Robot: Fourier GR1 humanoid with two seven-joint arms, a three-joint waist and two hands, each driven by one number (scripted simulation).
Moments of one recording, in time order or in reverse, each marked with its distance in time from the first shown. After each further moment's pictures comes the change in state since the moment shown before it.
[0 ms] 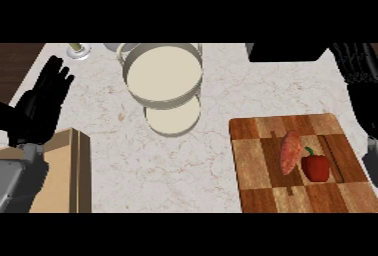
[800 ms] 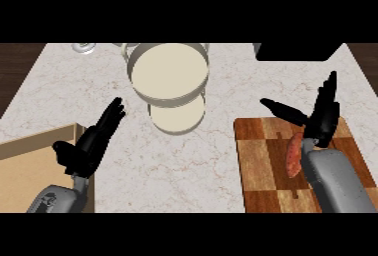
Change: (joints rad) left arm 0.148 -0.117 -0.224 0.053 -0.120 -0.128 -0.169; right arm -0.024 0.335 -0.052 0.396 0.200 -0.670 0.173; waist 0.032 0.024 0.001
